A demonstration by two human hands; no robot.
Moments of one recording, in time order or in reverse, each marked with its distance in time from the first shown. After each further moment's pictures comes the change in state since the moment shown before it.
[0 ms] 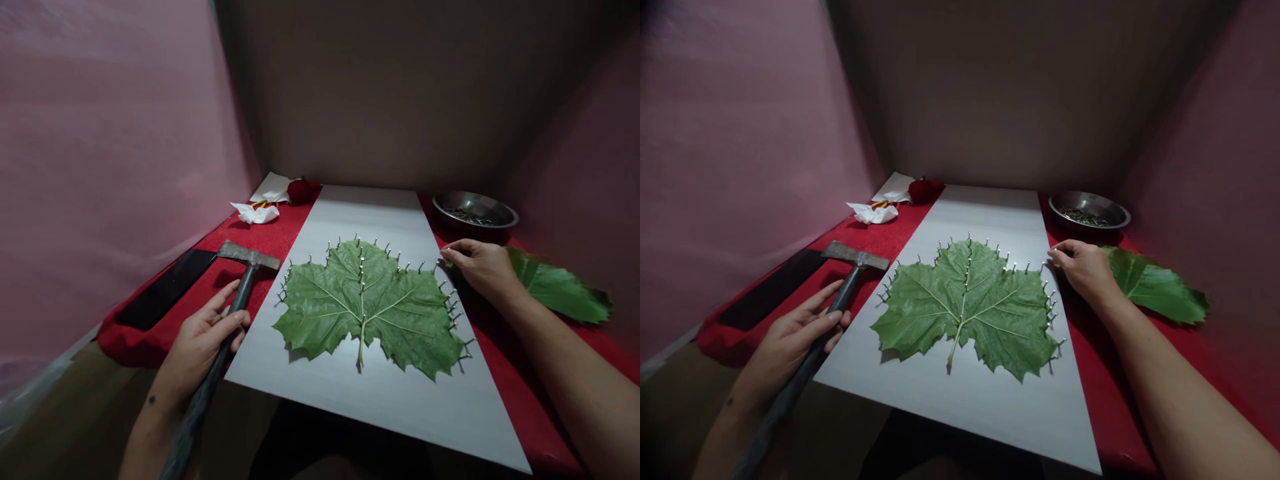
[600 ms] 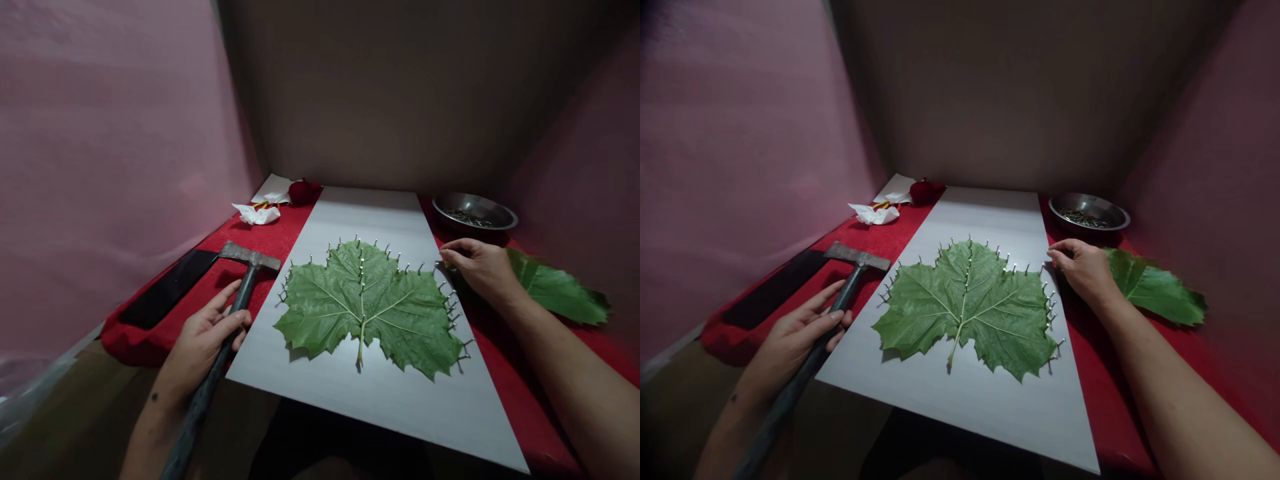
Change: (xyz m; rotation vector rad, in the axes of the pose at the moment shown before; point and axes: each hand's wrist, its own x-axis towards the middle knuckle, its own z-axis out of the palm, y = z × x) left_hand 0.000 0.002 0.001 -0.025 0.017 -0.033; right_hand 0.000 0.005 0.001 0.072 0.012 -0.033
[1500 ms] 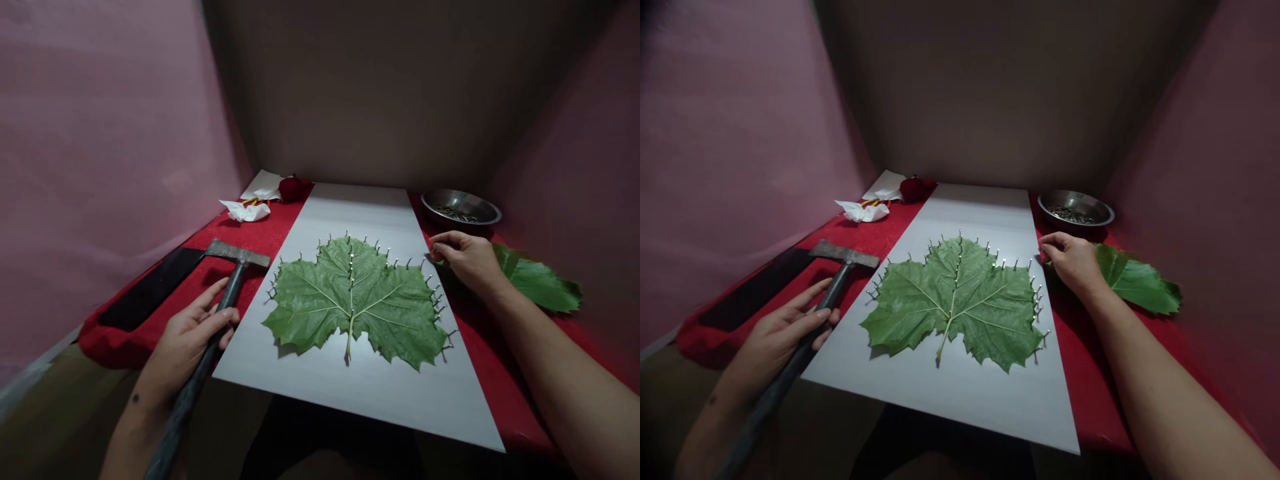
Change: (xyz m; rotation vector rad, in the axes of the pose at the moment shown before) left_hand 0.000 0.004 0.001 0.029 -0.005 0.003; right_hand 0.002 0.002 -0.001 0.186 -0.037 0.025
